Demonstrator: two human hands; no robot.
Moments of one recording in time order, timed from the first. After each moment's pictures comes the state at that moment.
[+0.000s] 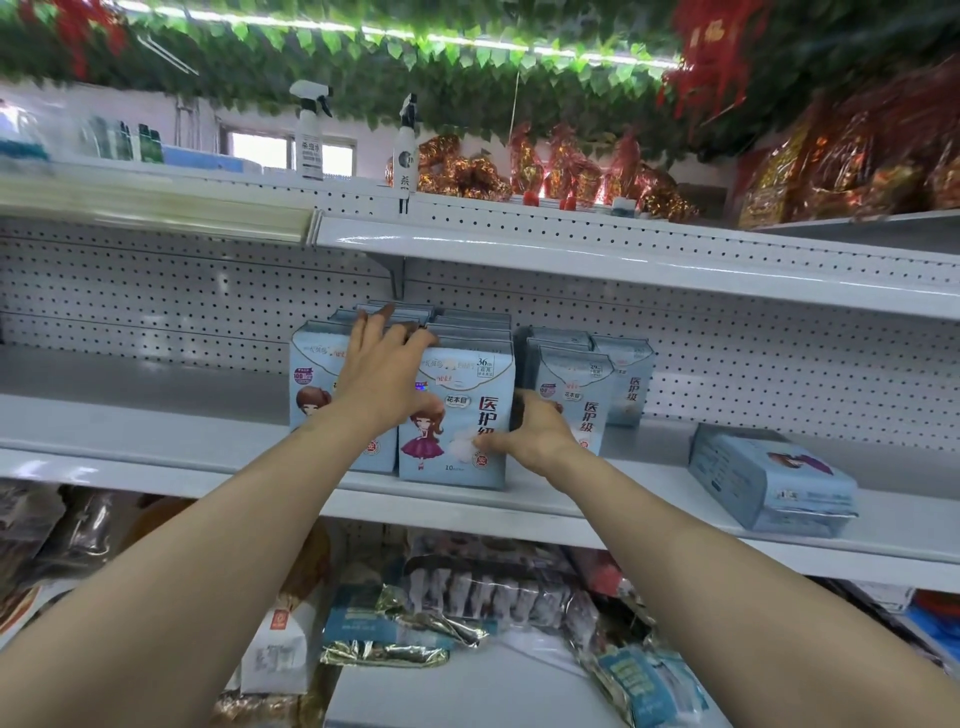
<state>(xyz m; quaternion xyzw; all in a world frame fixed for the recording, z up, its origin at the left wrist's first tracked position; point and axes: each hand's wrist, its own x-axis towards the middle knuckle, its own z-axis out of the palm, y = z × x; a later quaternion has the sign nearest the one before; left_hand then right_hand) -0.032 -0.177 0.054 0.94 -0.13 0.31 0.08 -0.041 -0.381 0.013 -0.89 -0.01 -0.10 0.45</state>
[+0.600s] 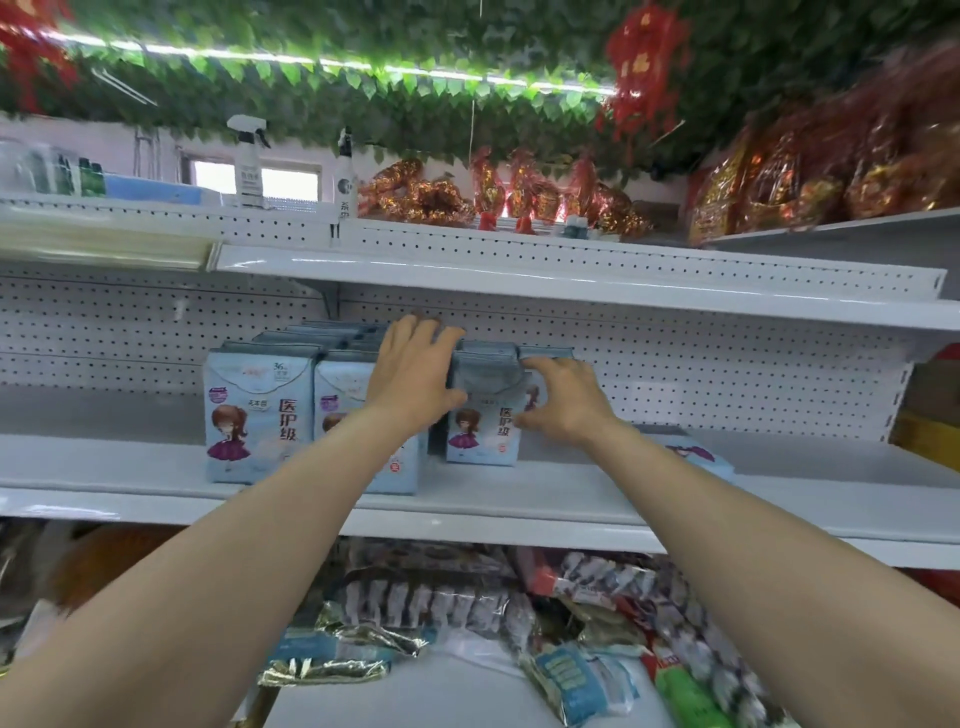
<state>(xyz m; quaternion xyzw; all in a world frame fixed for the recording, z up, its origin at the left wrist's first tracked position) -0.073 -0.305 0.082 0.92 -0.19 0.34 0.10 -0.100 -0.509 0.075 -0.96 -0.04 -0.22 0.17</state>
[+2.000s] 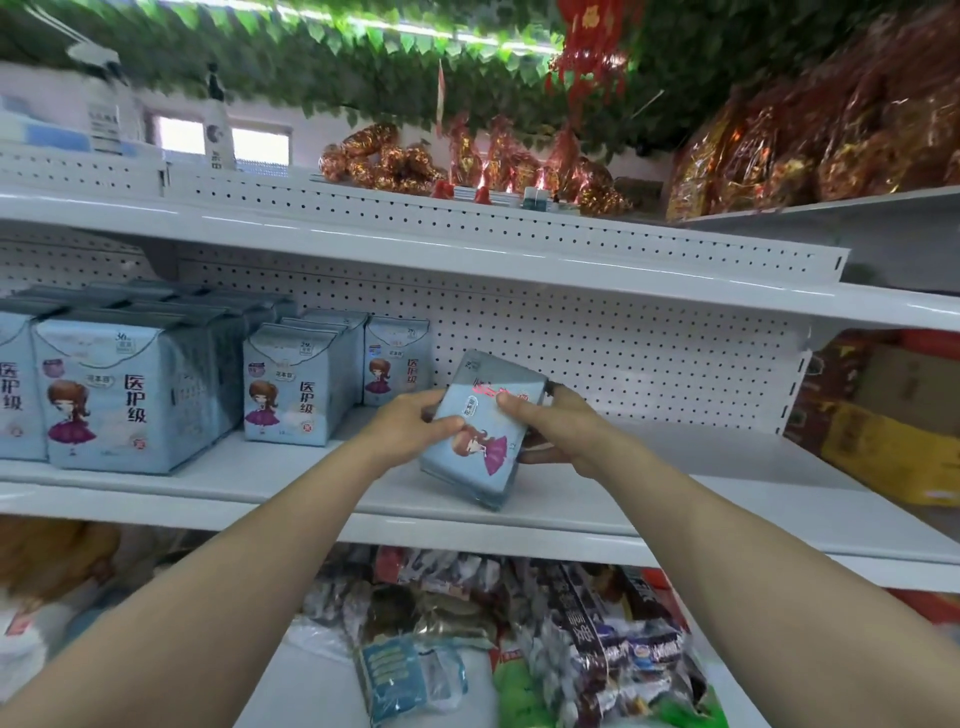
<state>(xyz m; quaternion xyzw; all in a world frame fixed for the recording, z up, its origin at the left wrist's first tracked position) -0.060 -0.561 0.010 0.84 -0.19 0.02 0.51 -0.104 -0.772 0.045 -0.79 0.01 -0.04 0.61</state>
